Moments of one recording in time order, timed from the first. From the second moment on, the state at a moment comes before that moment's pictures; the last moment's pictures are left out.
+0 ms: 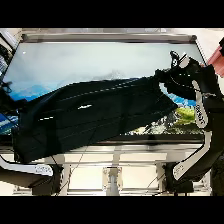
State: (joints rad) left arm 0.53 -1.57 1.42 1.67 -1.35 -1.47; right arm -0.11 -1.87 1.73 -1.23 1.09 1.51
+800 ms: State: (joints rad) left arm 0.59 -1.74 1.43 1.70 -0.99 -1.67; right arm -0.11 -1.87 1.73 -1.23 1.14 1.51
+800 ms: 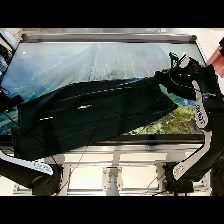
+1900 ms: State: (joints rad) left arm 0.55 -1.70 1.67 1.70 -0.70 -1.75; right arm -0.06 -1.87 1.73 -1.19 0.81 1.56
